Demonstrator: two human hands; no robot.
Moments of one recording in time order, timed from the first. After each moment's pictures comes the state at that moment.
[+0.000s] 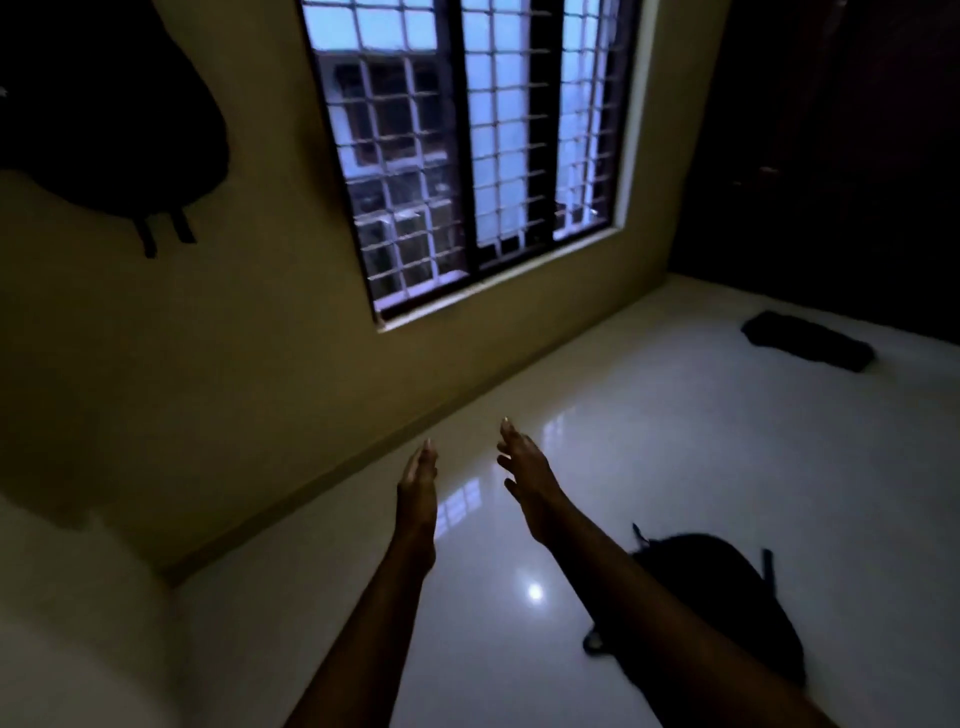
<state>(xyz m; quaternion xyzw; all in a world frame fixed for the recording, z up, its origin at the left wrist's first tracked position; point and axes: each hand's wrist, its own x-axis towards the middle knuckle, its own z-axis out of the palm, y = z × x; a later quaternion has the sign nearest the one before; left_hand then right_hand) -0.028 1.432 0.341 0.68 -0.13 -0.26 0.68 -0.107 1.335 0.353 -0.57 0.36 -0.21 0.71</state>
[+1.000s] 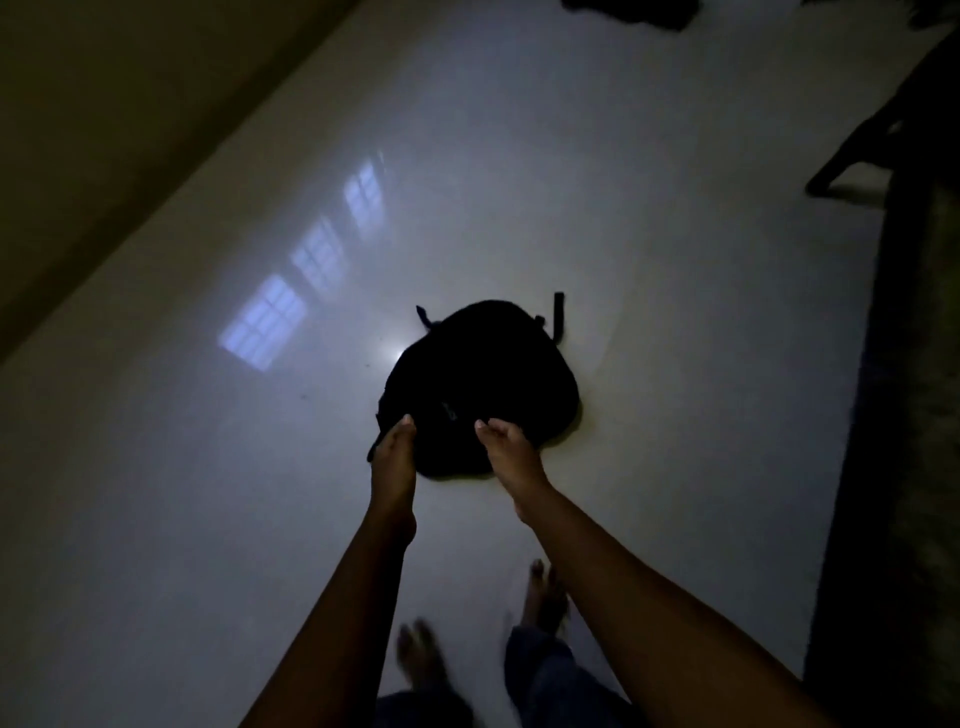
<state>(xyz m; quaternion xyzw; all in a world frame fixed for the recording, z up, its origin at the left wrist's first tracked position) -0.322 1.134 0.046 0.72 -0.01 -0.51 0.47 -0.431 1.079 0.024 -0.41 0.63 -0.09 0.65</state>
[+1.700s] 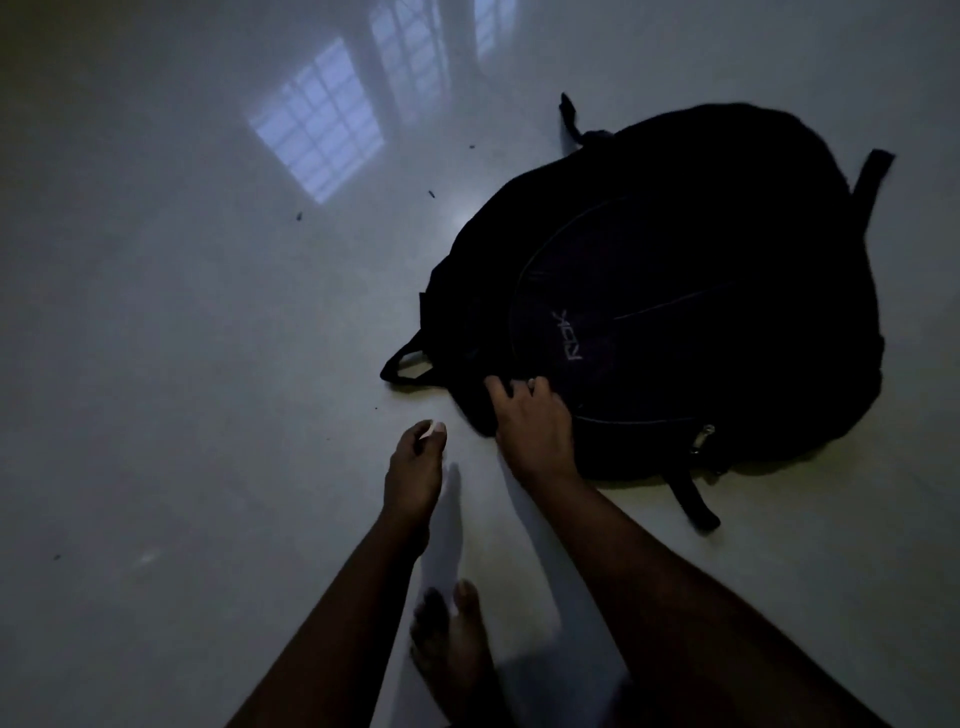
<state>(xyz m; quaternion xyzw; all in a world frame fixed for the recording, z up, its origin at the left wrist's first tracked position) -0.242 1.145 -0.414 0.79 0.12 -0.48 0.36 -0.314 1.045 -0.441 -0.90 0.34 0.18 0.18</state>
